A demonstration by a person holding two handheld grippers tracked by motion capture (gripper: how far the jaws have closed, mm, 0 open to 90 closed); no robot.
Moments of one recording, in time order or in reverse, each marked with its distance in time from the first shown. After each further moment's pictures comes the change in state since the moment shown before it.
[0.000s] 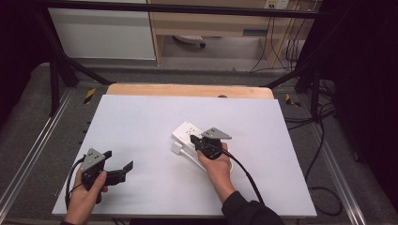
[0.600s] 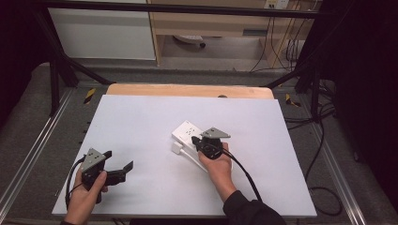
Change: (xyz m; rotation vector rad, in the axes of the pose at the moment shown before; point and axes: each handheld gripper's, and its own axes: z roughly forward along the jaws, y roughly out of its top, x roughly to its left) left arm 0.000 0.000 0.000 0.003 0.001 0.003; right arm -0.003 0.000 0.000 0.071 -0.026 -0.025
